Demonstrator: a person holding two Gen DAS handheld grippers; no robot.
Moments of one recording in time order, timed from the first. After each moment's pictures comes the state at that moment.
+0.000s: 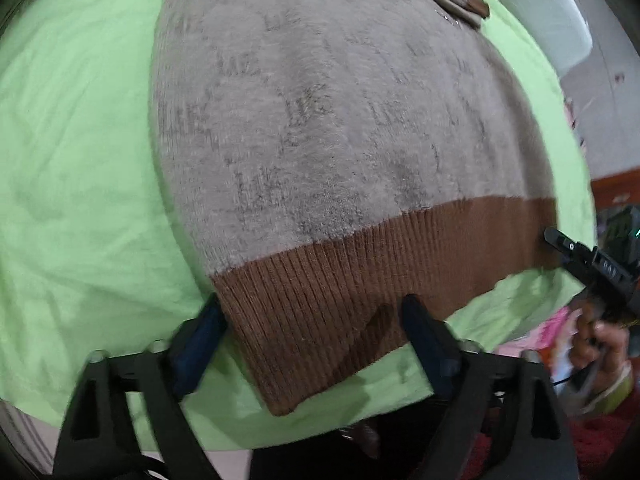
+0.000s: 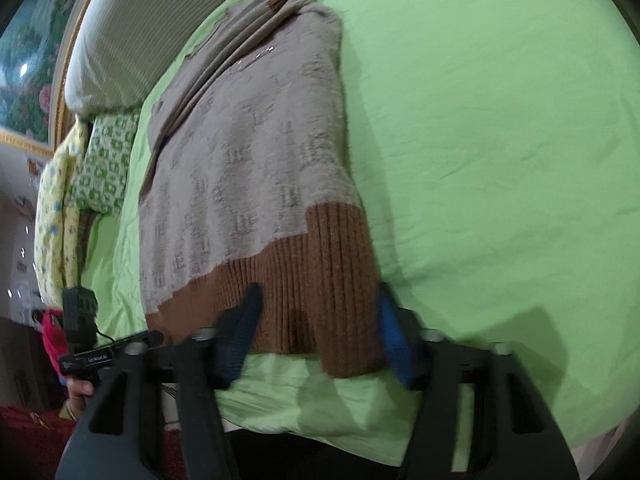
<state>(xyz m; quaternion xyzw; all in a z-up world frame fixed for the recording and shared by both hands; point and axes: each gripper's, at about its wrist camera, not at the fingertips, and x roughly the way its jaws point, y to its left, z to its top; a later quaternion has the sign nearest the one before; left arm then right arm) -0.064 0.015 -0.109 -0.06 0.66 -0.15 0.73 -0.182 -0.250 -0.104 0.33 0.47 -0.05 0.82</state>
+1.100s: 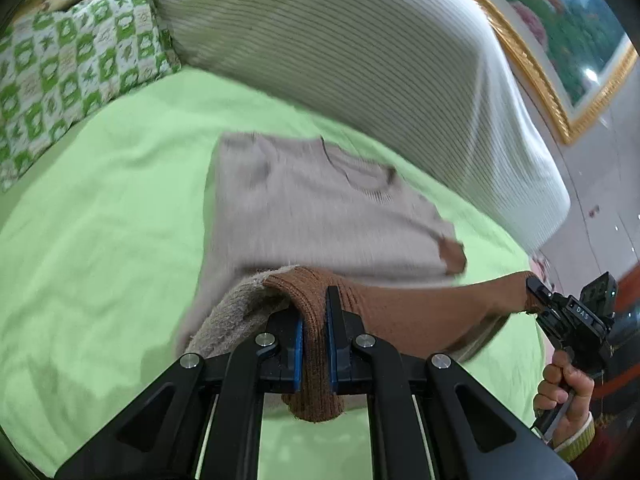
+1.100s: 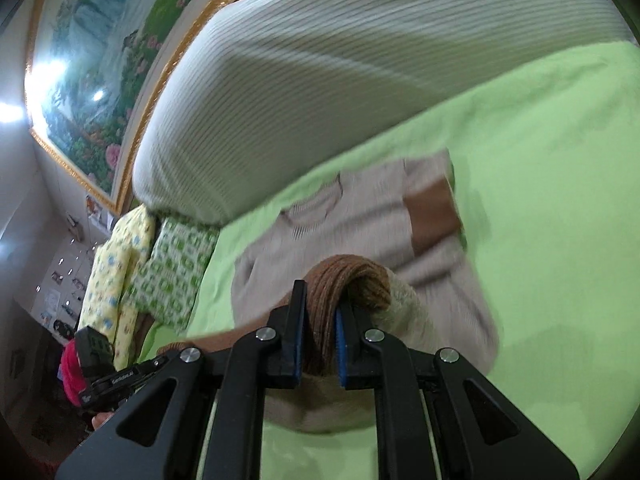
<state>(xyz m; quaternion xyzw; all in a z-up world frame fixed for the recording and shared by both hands) 0.147 0.051 0.040 -0.20 0.45 -0.12 0.86 0.016 -0.320 0.067 0.31 0.27 0.00 0.91</state>
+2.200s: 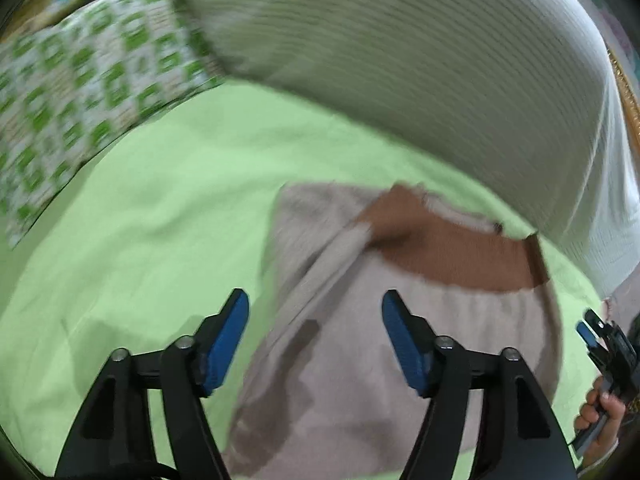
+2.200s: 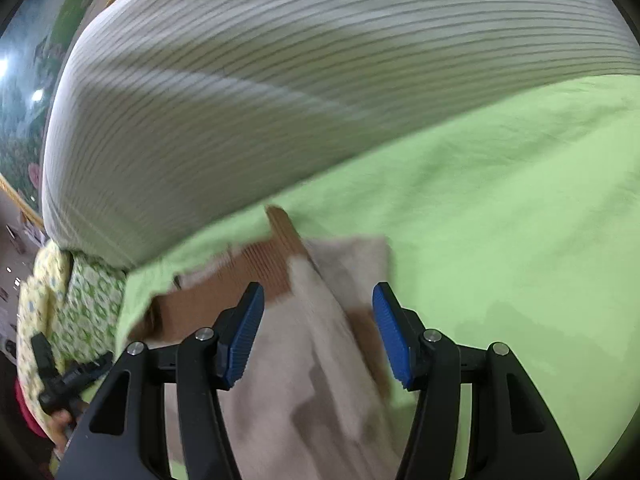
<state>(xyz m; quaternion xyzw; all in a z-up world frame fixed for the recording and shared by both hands) 0.250 0.081 -0.016 -0.16 0.48 0.01 0.86 0.108 -0.413 0.043 0.27 0.32 -0.10 0.90</state>
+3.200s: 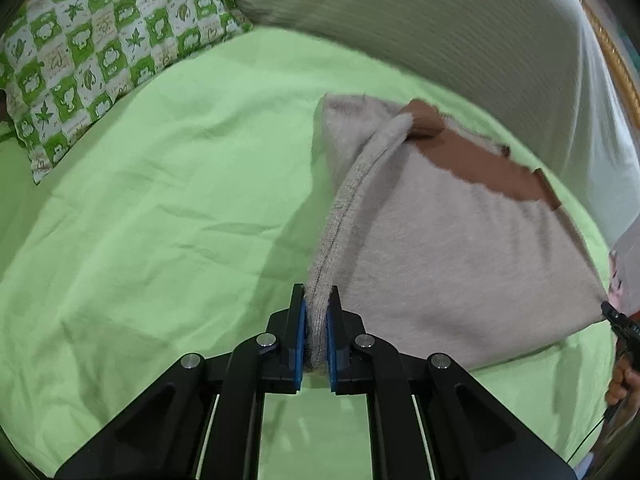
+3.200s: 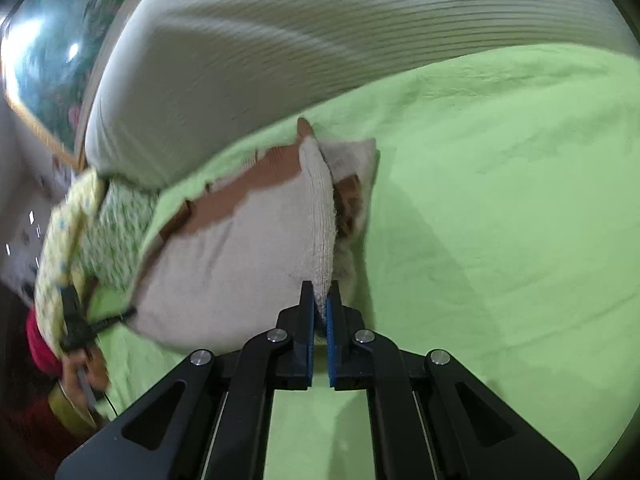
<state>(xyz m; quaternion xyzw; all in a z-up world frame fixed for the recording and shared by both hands) 0.169 0.108 -0.053 -0.13 0.52 -0.02 0.85 0.018 -0.401 0.023 0.23 0.39 -0.01 0.89</state>
